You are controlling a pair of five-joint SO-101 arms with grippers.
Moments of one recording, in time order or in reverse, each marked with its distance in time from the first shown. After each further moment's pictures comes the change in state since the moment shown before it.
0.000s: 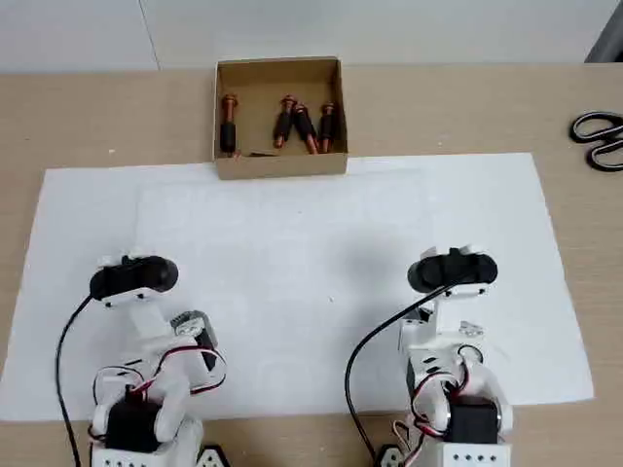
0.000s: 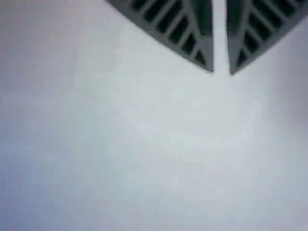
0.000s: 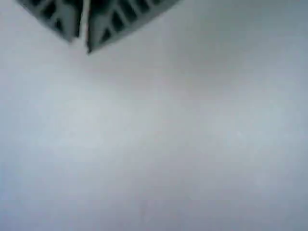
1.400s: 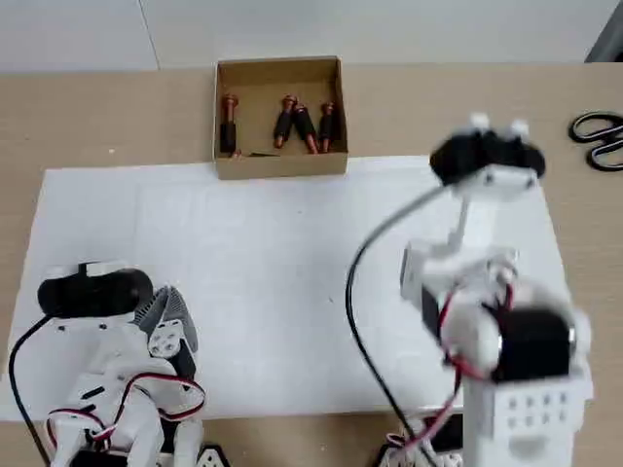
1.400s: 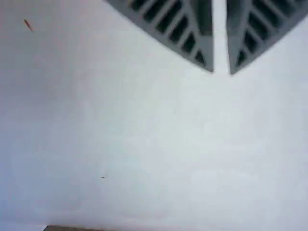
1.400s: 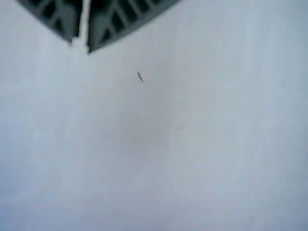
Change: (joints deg) left arm 0.0 -0.3 -25.8 7.4 -8.3; right arm -8.2 49.3 -70.6 23.3 -12.3
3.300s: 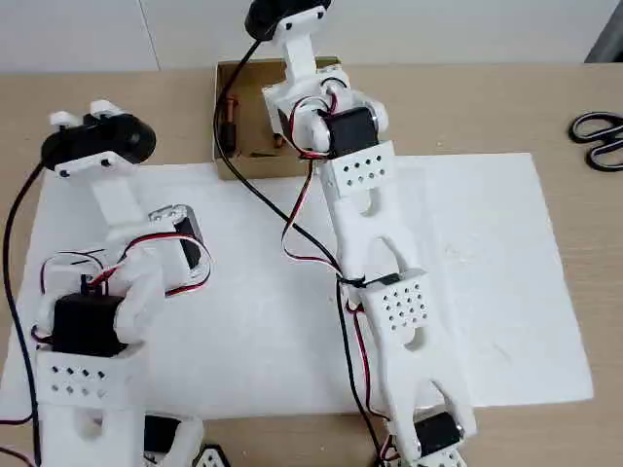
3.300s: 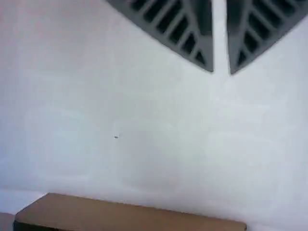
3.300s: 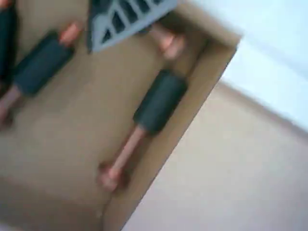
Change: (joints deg) left arm 0.1 55.6 -36.2 -6.3 5.0; right arm -14.9 109.5 -113.4 -10.5 13.4
